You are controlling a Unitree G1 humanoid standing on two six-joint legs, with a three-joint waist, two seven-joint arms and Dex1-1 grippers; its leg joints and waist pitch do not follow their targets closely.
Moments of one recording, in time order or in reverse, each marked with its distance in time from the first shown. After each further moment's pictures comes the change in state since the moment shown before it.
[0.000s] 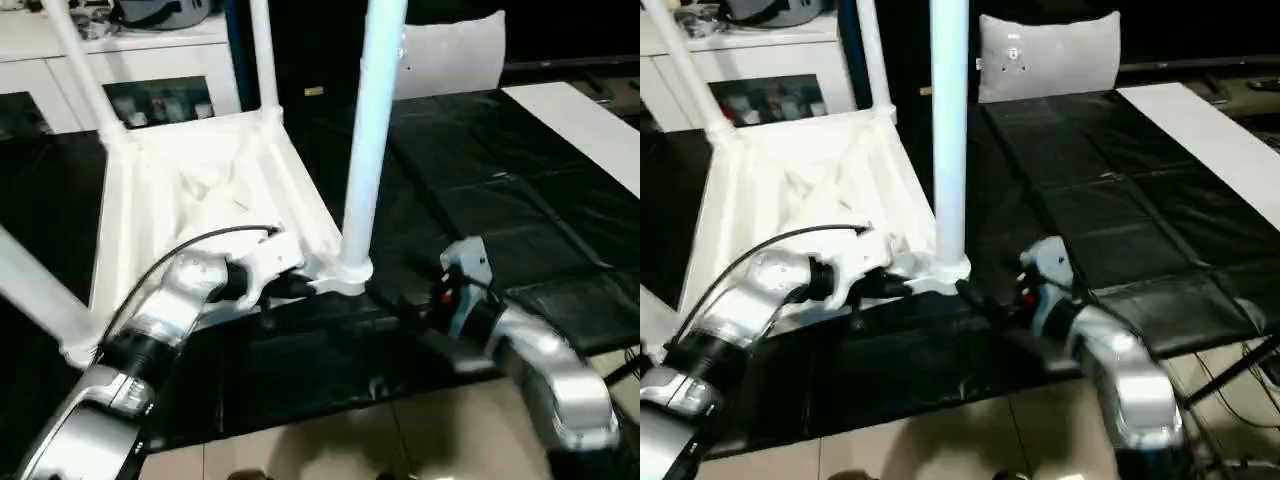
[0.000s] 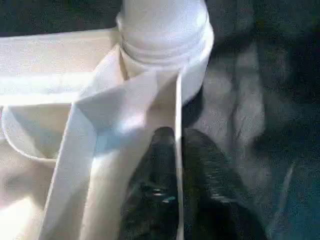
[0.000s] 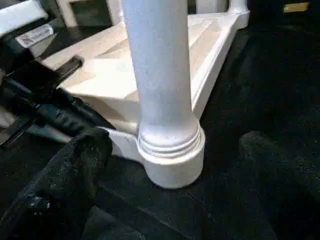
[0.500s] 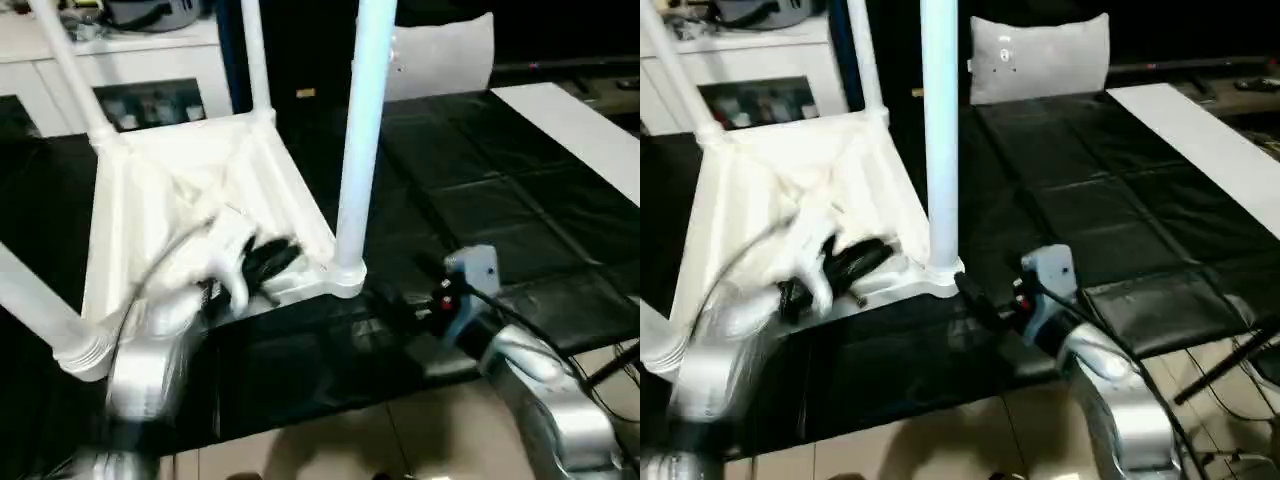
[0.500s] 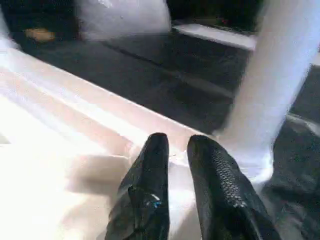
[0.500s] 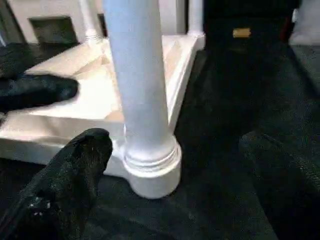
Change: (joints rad) left arm 0.416 -0.221 0.258 -0.598 -0.111 0.215 0.507; right arm 0.108 0.019 0.003 -0.234 -0.019 0.096 -0.155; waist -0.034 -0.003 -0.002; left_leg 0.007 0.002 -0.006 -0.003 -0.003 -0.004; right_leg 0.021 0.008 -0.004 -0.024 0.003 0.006
